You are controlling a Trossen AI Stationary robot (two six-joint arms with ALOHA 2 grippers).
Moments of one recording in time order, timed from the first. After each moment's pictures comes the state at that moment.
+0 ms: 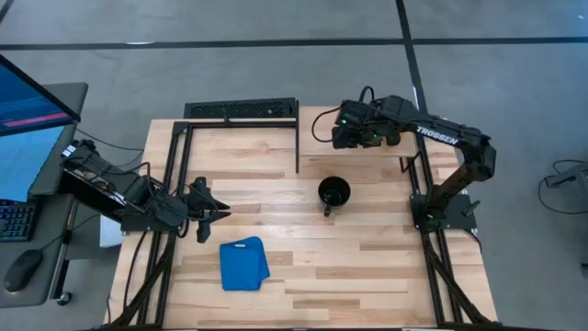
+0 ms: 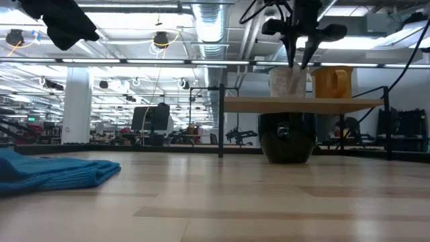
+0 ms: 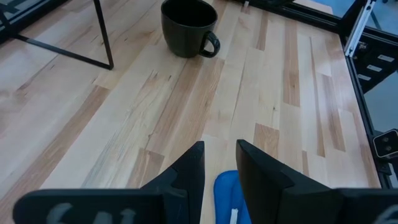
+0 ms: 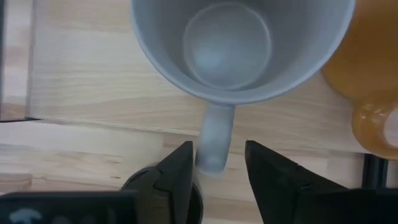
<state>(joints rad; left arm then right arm) -0.51 0.72 0.66 -0.59 -0.52 -0.63 -0.36 1.58 1.64 -1.41 0.23 1.04</state>
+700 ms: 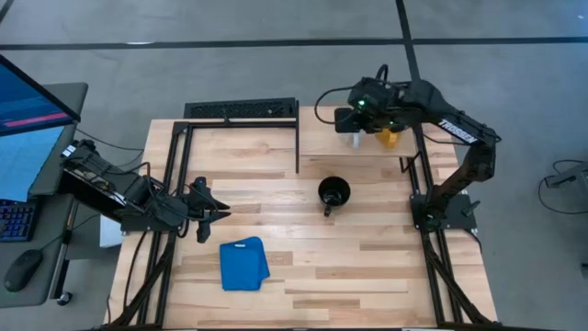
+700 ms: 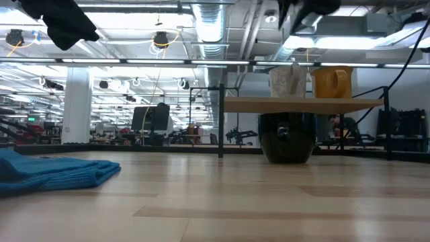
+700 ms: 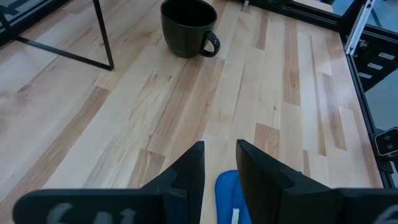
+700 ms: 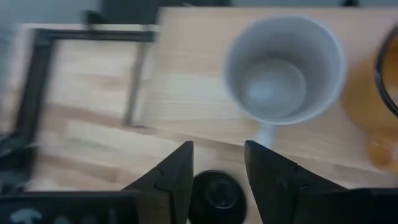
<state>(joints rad) -0.51 0.72 0.66 -0.59 -0.52 -0.62 -0.33 1.57 1.96 -1.48 0.24 1.00</state>
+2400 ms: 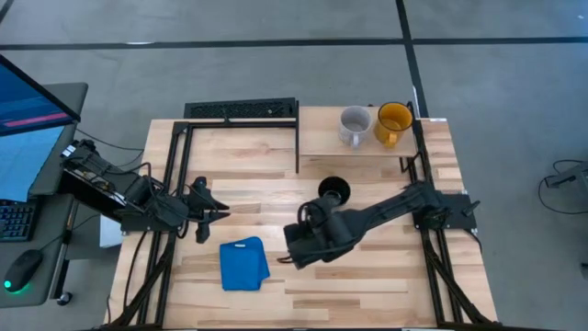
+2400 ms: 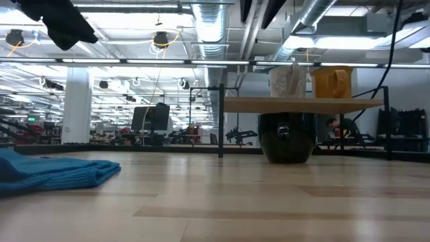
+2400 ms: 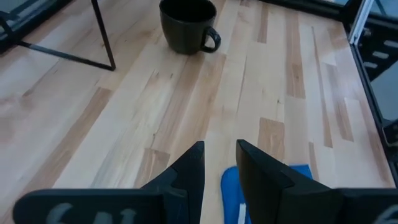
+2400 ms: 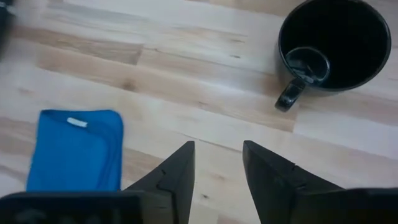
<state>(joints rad) -0.51 0.72 0.66 -0.61 -0.51 -0.59 0.42 2.13 2.22 -1.57 0.47 1.68</state>
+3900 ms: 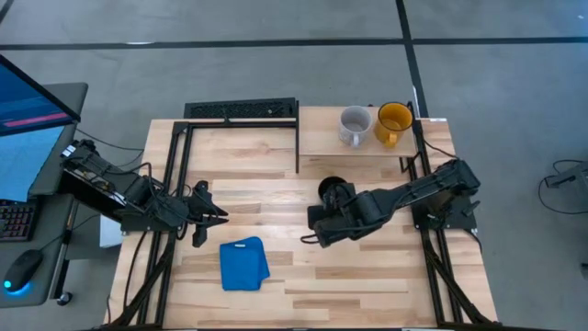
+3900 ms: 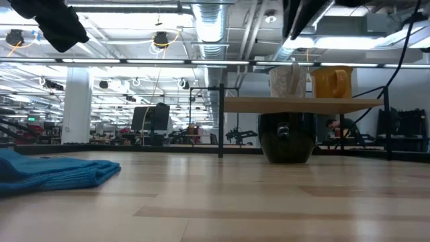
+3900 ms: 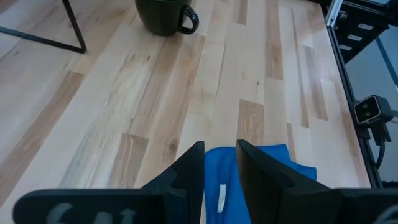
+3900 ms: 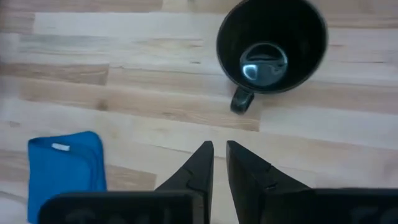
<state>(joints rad) -0.51 0.72 0.66 -0.62 -0.40 -0.59 0.38 1.79 1.73 -1.37 0.42 1.77</state>
